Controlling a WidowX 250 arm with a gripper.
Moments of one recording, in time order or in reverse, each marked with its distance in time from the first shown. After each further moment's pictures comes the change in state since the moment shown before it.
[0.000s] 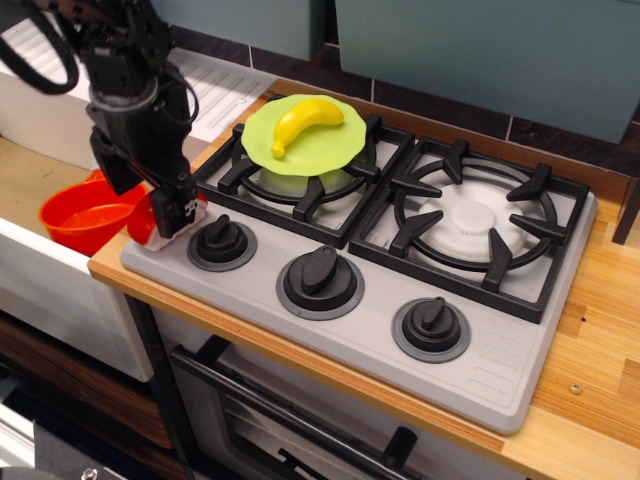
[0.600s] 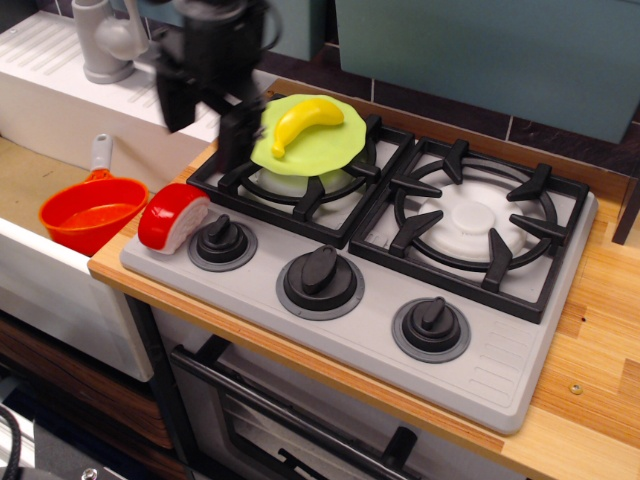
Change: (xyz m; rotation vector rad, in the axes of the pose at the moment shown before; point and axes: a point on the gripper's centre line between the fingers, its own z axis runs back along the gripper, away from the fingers) arm 0.046 -0.013 0.035 0.009 0.104 -0.008
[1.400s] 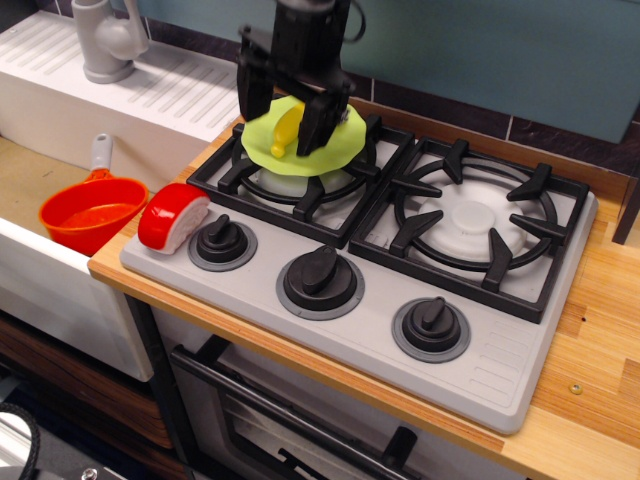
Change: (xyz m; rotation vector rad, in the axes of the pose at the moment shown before) arm 0.068 -0.027 -0.001 -0.022 0.086 0.028
